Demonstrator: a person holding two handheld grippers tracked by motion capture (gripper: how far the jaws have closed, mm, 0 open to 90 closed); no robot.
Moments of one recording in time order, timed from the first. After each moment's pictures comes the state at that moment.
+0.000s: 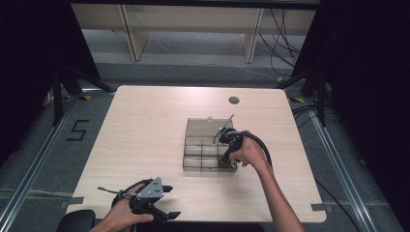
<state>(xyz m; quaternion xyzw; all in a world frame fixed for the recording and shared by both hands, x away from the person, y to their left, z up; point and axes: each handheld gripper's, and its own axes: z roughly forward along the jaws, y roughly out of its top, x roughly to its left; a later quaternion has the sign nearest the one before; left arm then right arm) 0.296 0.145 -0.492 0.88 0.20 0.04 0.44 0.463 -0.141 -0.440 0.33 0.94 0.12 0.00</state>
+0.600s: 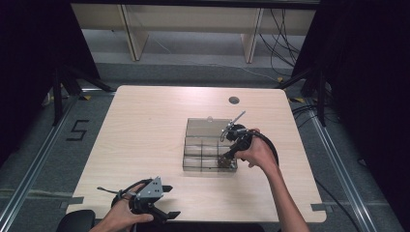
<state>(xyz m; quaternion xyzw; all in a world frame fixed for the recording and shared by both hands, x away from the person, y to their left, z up) 0.296 0.145 -0.492 0.88 0.20 0.04 0.44 0.447 -0.159 -0.412 0.34 0.92 0.18 0.05</state>
